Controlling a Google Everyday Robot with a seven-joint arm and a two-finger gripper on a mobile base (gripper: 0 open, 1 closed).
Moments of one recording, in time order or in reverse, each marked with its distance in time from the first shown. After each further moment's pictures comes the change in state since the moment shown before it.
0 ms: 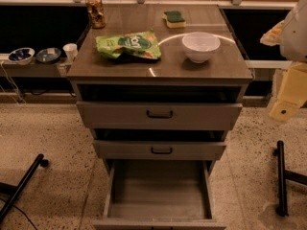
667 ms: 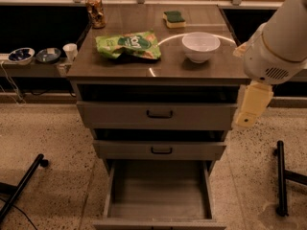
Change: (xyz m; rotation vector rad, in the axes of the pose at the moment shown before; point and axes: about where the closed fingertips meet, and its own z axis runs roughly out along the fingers) arm -0.022 -0.014 0.067 0.045 -0.017 -0.054
